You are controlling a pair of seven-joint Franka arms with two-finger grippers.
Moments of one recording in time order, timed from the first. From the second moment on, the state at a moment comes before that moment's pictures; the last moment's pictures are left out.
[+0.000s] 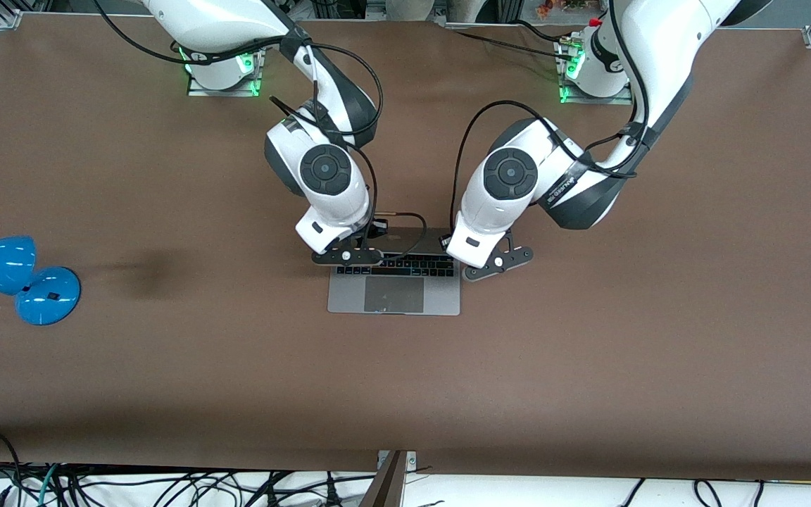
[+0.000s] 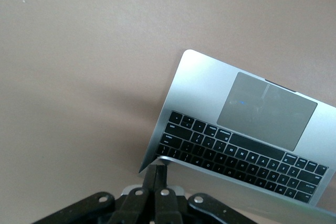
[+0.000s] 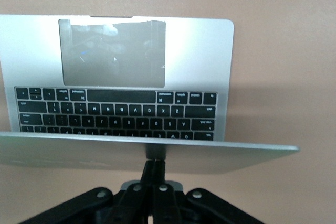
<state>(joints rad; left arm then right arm) -0.07 0.67 -0.66 -1.51 0.31 2.02 -1.13 0.50 0.62 0.19 -1.49 -0.06 2.07 0.68</state>
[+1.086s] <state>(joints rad) -0.19 0.81 -0.53 -1.36 0.31 2.02 -1.16 0.50 0.72 0.15 -1.49 -0.08 2.24 0.62</state>
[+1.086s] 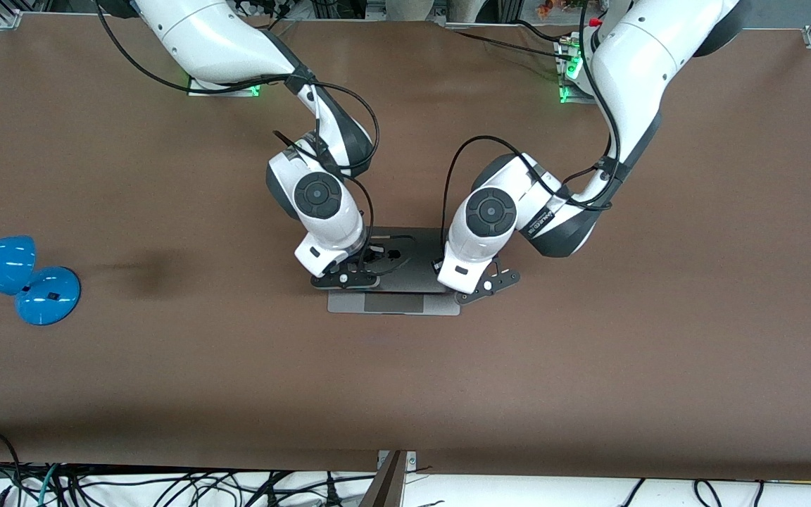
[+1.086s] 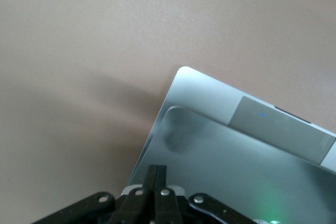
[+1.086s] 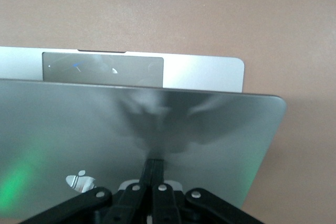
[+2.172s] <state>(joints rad) -0.30 0.97 -0.42 -1.23 0.31 2.10 -1.19 0.50 0.81 0.13 -1.49 -0.12 2.37 0.62</state>
